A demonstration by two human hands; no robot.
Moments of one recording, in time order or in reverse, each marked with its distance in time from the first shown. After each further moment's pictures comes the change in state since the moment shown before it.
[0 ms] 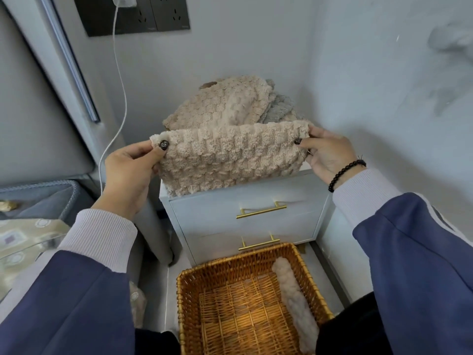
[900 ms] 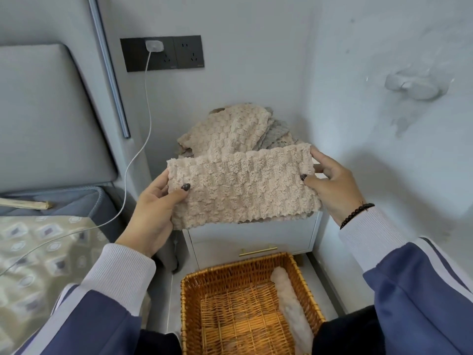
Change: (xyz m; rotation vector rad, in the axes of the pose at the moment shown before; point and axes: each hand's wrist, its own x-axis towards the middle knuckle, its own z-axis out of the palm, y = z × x) left_hand -0.105 0.032 -0.003 -0.241 -0.241 -0.144; right_hand -0.112 -0.024 -0.029 -0.557 -0.100 -0.280
